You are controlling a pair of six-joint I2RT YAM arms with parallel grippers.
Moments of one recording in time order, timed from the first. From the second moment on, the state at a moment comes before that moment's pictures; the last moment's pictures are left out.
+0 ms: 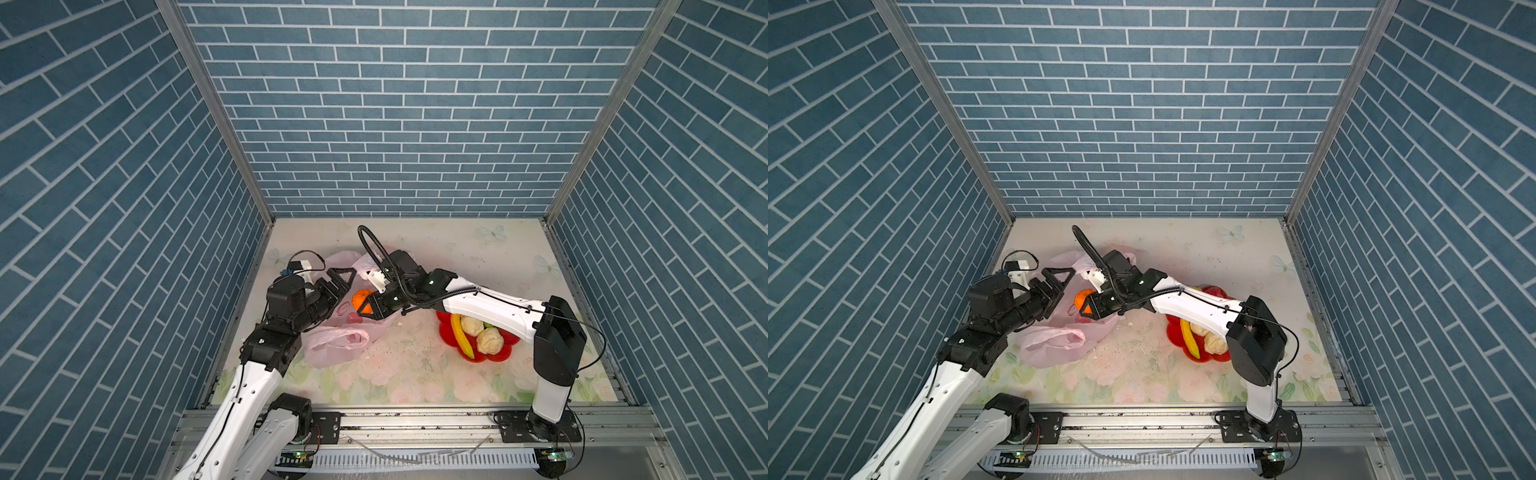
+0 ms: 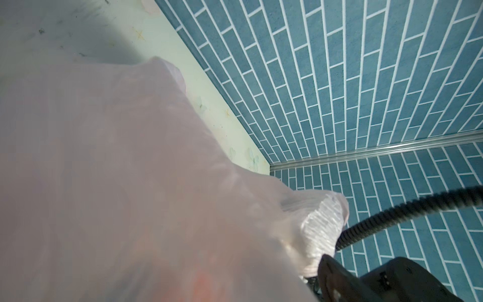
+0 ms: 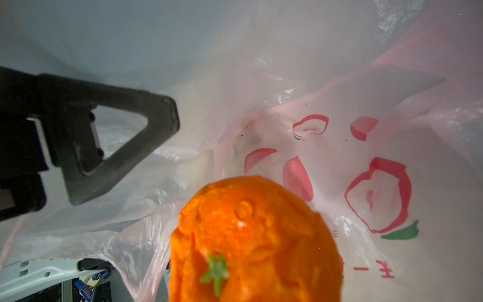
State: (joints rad) left arm -0.24 0.78 0.73 -0.31 0.31 -1.08; right arm 1.03 1.85 1.53 -0.47 -0.42 0.41
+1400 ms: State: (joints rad) left arm -0.28 1.11 0.83 0.23 0.09 -1.13; right arm 1.10 1.91 1.56 -0.54 -0.46 0.41
